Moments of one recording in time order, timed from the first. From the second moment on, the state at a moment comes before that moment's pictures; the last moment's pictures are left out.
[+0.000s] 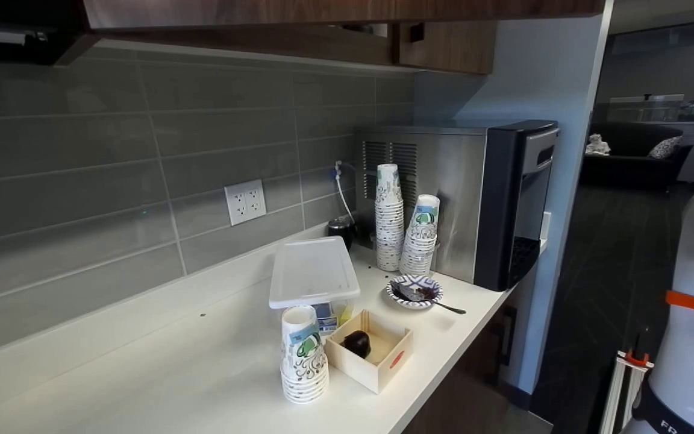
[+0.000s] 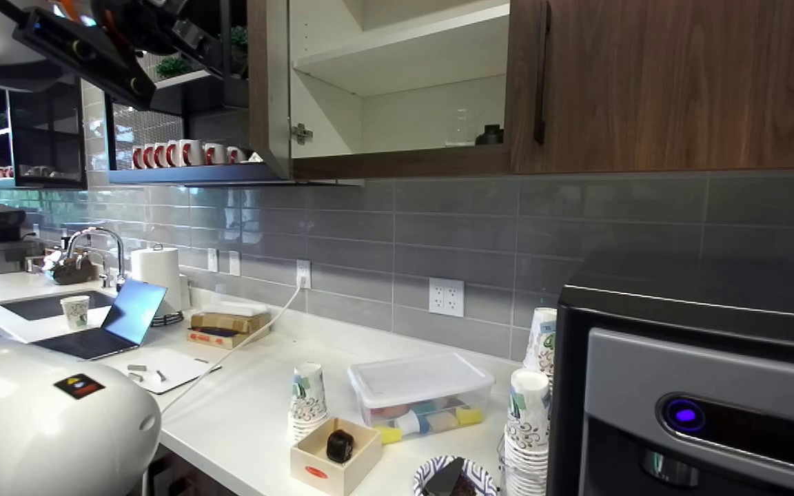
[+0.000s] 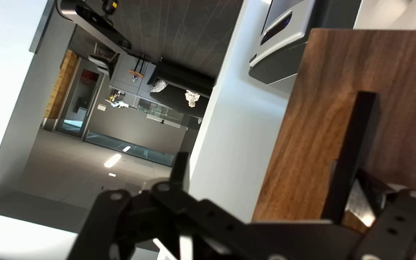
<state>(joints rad) 0.20 -0.97 0.45 -2.15 -0.94 1.04 1.09</state>
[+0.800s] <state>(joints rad) 0.20 -0.93 0.38 -2.18 -1.05 1.12 1.09</state>
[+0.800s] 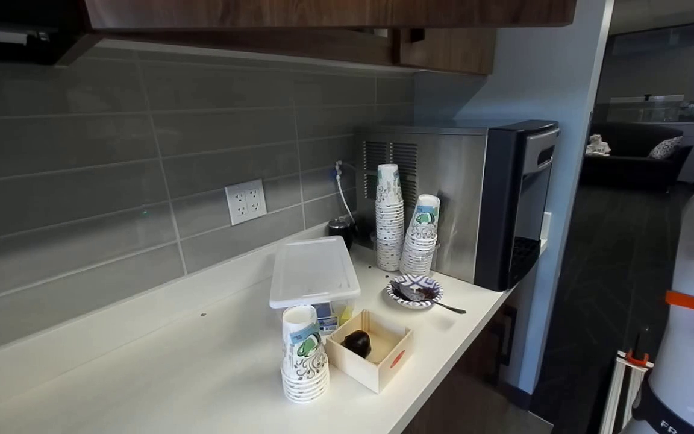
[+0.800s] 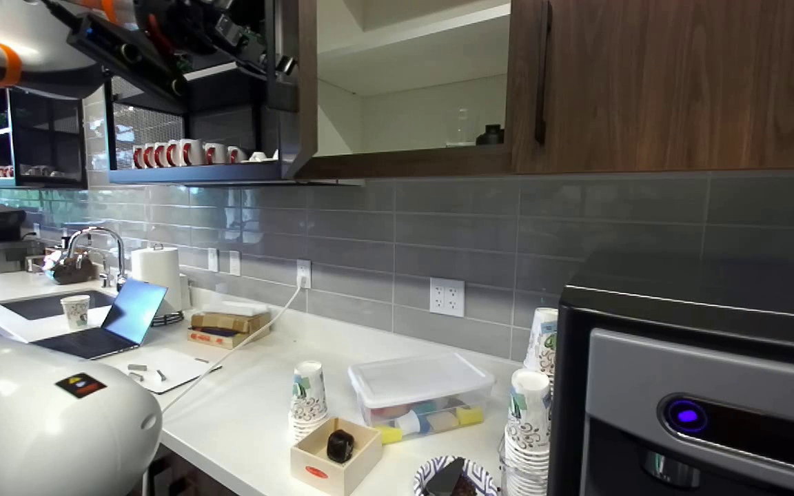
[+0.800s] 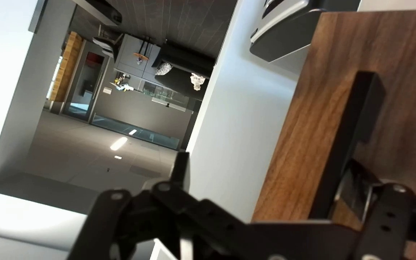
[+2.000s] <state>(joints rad) 0.23 -0.91 -0.09 -2.17 -1.20 1.98 0.93</state>
